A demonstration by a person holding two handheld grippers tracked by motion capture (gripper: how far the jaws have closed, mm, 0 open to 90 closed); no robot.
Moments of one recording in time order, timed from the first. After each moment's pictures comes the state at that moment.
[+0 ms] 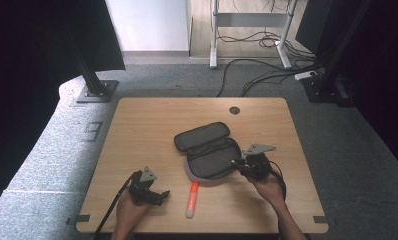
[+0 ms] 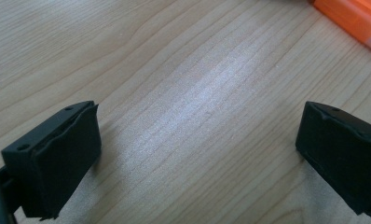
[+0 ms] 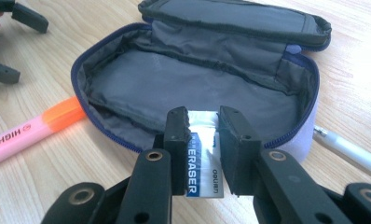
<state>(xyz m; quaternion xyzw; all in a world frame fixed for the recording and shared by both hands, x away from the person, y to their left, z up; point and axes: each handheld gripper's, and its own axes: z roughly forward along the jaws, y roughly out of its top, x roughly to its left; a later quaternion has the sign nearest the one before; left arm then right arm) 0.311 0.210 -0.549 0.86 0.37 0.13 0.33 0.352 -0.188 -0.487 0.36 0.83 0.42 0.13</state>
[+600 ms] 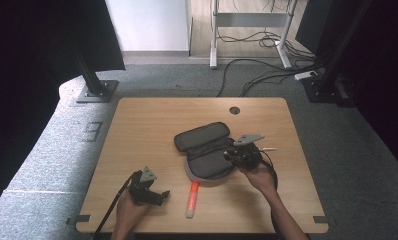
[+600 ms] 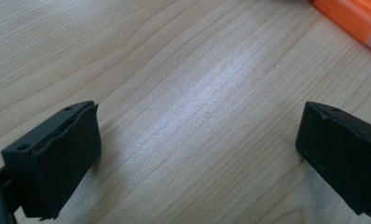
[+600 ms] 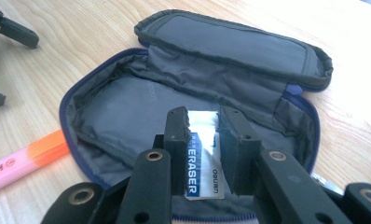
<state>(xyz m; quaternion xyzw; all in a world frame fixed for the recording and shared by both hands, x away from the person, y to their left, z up) 0.311 0.210 -0.549 0.86 0.37 0.14 0.33 0.379 -0.161 -0.473 0.34 0.84 0.40 0.15</state>
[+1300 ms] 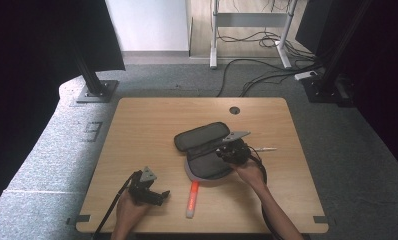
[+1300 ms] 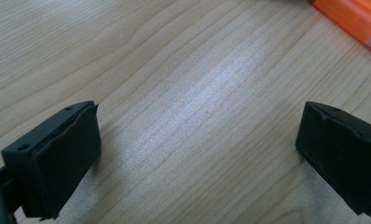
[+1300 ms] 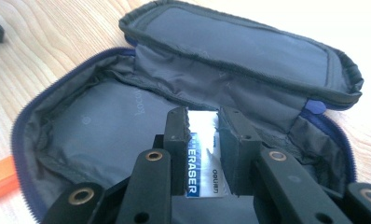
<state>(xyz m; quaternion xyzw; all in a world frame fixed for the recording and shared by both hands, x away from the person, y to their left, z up) 0.311 0.210 -0.549 0.86 0.37 0.13 0.33 0.407 -0.135 -0.493 0.33 0.85 0.38 0.14</state>
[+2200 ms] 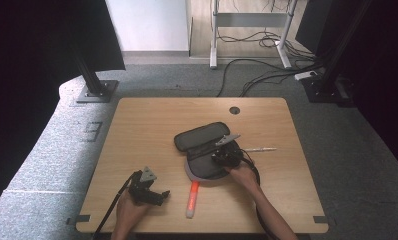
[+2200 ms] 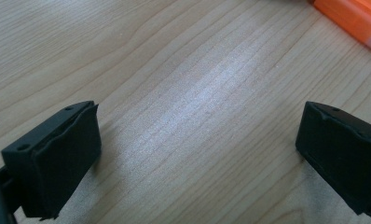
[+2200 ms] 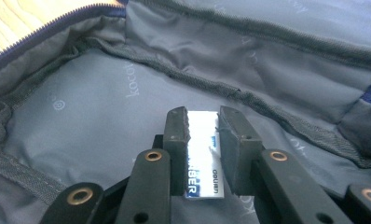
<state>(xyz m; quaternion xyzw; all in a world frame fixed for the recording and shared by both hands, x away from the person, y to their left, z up) 0.311 0.210 -0.549 0.86 0.37 0.13 0.33 0.419 -0.118 -0.528 0.34 0.87 0.35 0.12</state>
